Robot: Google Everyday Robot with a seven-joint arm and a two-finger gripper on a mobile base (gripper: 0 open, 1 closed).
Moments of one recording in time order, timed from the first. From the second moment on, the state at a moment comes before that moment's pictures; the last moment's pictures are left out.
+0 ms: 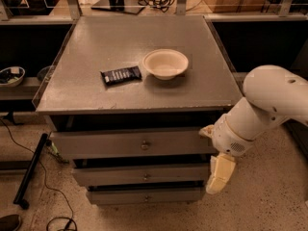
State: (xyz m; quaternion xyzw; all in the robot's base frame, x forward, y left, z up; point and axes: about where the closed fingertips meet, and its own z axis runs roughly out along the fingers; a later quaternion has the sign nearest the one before) arm 0.430 -0.145 0.725 -0.65 0.73 0.17 0.12
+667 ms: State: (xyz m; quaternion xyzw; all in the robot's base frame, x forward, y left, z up) arm 0.440 -0.145 0.728 -0.63 0.75 0.15 0.14
